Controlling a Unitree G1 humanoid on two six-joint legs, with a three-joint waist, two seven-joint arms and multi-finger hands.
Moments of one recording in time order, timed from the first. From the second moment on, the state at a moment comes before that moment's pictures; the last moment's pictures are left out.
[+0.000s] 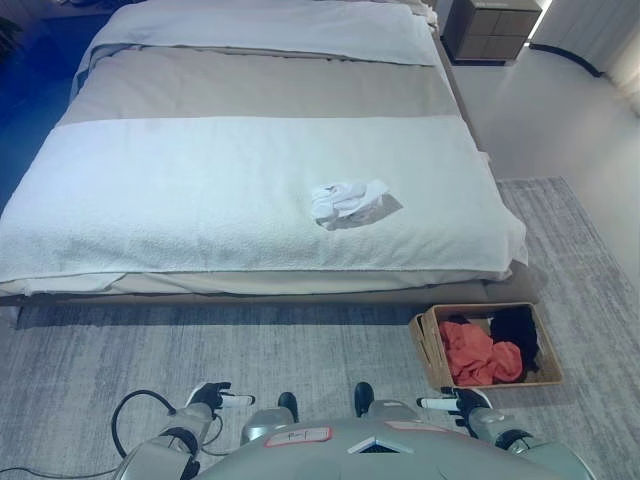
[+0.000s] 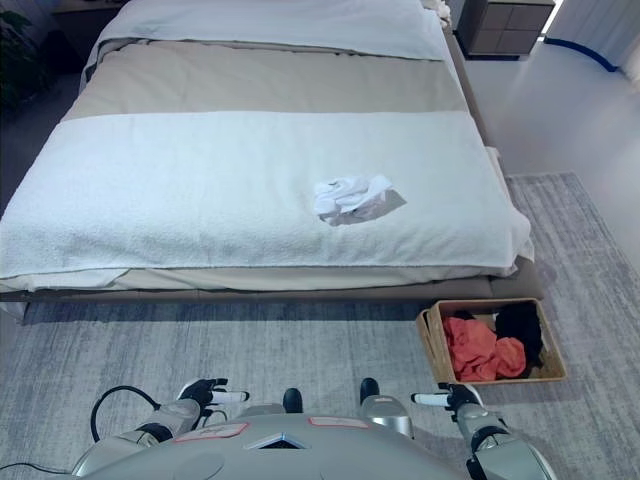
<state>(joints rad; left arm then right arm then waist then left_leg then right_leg) -0.02 0.28 -0.25 1.30 -0.01 0.05 0.04 0.00 -0.33 0.27 1.31 0.11 0.06 -0.01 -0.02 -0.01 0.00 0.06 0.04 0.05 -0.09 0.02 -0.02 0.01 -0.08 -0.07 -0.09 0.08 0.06</state>
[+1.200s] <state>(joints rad) -0.02 0.28 -0.25 1.30 -0.01 0.05 0.03 0.00 -0.33 0.27 1.31 0.11 0.06 -0.01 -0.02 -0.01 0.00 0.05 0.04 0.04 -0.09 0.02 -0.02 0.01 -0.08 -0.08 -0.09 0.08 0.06</state>
